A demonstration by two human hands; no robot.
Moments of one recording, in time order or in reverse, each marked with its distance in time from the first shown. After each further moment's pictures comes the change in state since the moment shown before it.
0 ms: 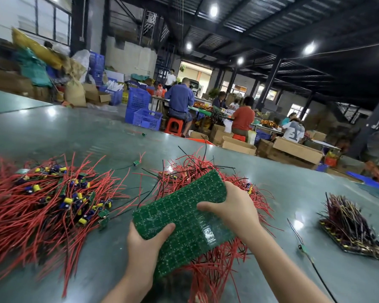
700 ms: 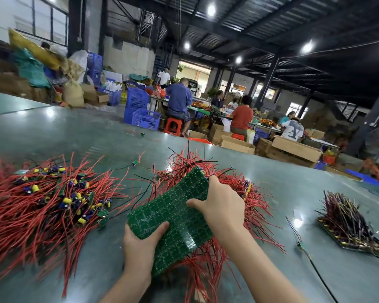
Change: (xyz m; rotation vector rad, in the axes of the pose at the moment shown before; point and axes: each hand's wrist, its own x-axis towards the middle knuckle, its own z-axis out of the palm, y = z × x) left_hand 0.012 -0.018 -0.007 0.031 0.084 -0.043; right_hand -0.008 -0.031 0.014 -0.292 0.128 -0.054
